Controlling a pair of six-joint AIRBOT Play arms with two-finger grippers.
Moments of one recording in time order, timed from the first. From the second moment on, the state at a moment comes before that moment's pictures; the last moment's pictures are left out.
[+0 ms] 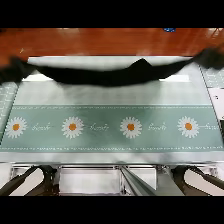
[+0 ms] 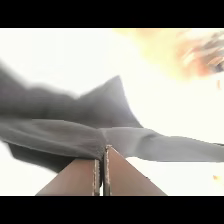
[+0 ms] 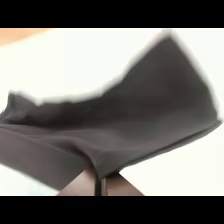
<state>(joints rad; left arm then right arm) 0.41 -1.06 1.11 0.33 -1.10 -1.12 -0.34 -1.22 1.50 -0.75 1.26 1.25</state>
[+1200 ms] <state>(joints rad) 0.42 -0.58 1.45 1.05 -1.18 -1.38 -0.34 -0.71 1.60 -1.11 1.42 1.43</state>
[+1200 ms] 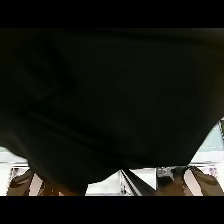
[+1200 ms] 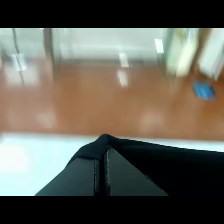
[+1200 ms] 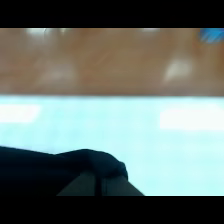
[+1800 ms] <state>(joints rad) 0.16 -1.48 1.41 0.87 -0.80 -1.42 -0.27 -1.49 1.46 -0.85 1.01 1.27</state>
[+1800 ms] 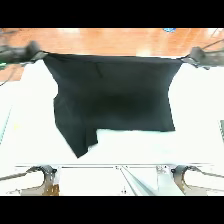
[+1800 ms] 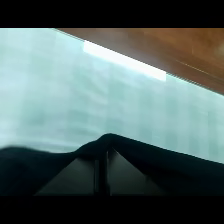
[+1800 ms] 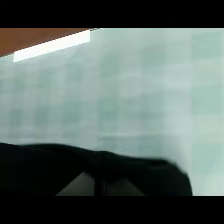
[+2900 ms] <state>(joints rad) 0.11 -1.84 1.54 1.08 -1.33 -1.44 -0.27 -1.84 1.58 -1.05 1.29 1.34</state>
